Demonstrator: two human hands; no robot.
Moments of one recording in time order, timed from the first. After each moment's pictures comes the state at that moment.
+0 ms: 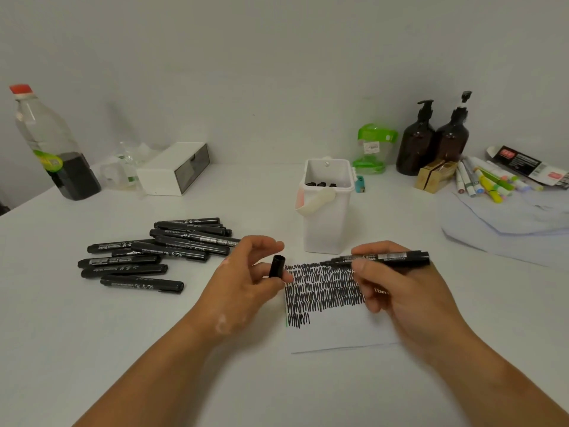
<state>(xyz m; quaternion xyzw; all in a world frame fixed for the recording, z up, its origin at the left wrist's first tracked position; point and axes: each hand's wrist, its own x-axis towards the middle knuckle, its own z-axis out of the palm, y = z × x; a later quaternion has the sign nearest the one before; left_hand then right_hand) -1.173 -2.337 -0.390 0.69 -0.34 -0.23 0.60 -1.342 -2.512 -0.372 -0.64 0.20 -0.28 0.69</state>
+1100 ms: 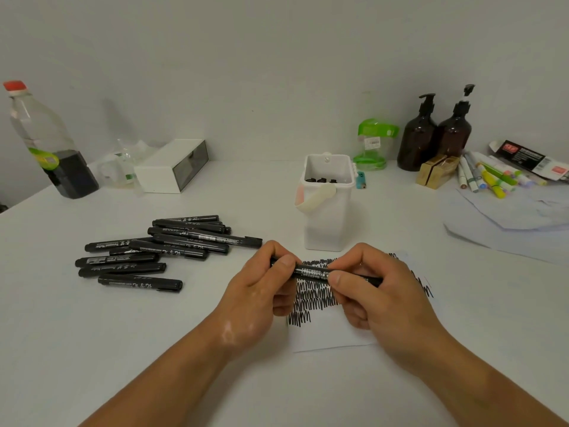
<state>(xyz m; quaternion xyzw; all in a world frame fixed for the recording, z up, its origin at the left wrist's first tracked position) -1.201 -2.348 -0.383 0.58 -0.33 -0.31 0.67 -1.334 -2.485 -0.371 -0.67 0.12 -0.23 0.70</state>
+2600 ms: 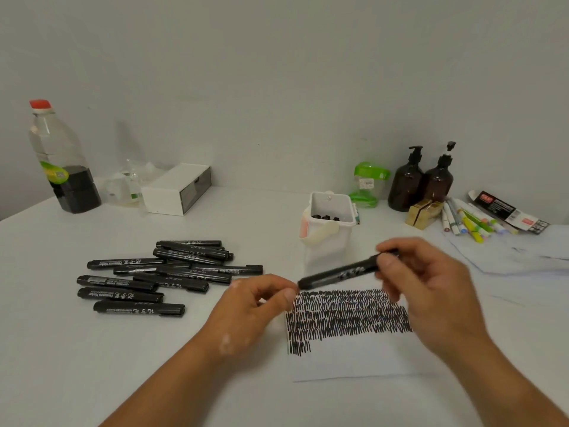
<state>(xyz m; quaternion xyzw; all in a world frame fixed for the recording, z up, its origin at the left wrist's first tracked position) -1.167 -2.335 -0.386 0.69 -0.43 -0.17 0.56 -1.350 -2.515 -0.325 -0.77 0.13 -0.41 0.48</state>
